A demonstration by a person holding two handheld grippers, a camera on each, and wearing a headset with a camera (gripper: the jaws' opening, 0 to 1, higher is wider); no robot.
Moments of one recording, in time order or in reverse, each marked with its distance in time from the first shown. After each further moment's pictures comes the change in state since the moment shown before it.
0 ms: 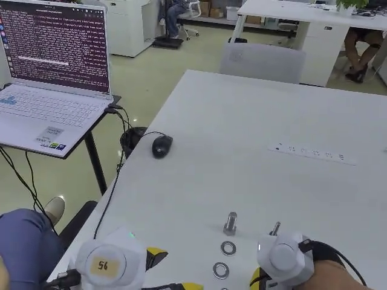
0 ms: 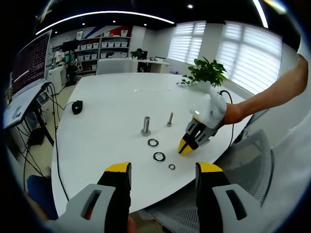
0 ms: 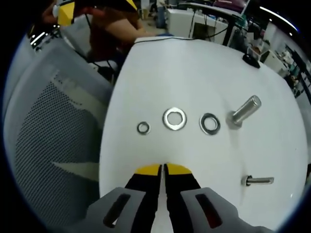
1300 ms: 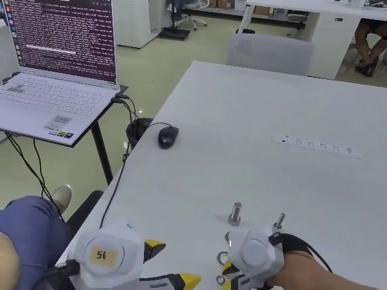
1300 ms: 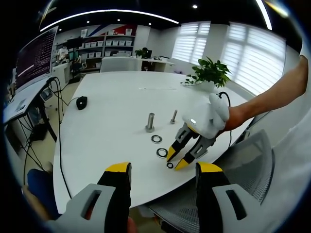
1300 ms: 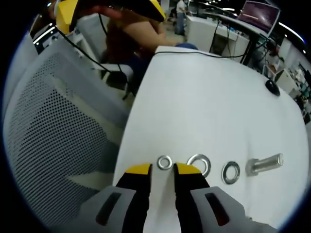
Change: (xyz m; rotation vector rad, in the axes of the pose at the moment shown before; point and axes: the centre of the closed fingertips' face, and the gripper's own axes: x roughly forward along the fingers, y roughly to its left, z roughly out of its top) left arm -0.007 0.006 -0.009 -0.026 0.003 0.026; right arm 0.027 0.032 0.063 -0.148 -0.053 0.080
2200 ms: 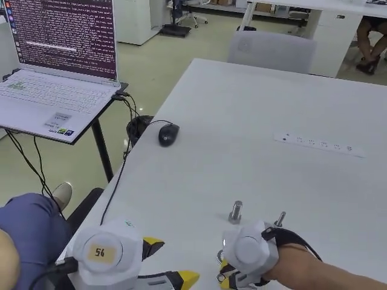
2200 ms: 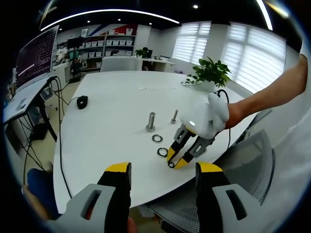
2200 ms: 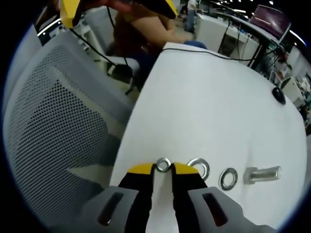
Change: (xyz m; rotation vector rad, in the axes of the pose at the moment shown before) left arm 0.000 0.001 0.000 -0.003 0.001 -0.001; right arm 0.000 -0.001 -0.001 -0.070 0.049 0.022
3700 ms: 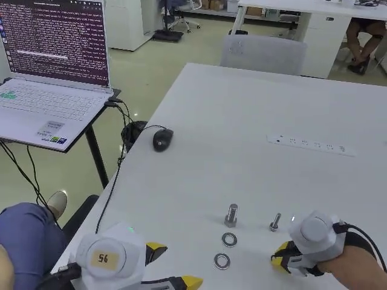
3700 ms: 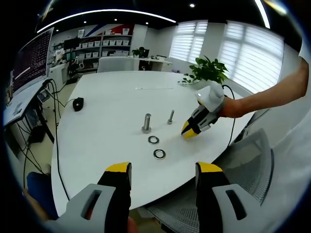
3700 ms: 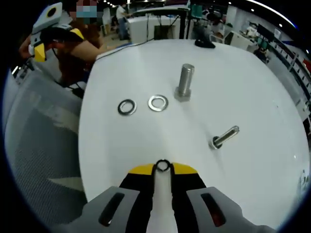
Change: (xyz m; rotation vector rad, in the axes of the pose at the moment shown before) left arm 0.006 -0.008 0.004 0.018 0.008 -0.019; right arm -0.067 -0.050 -0.114 0.492 -0.060 -0.259
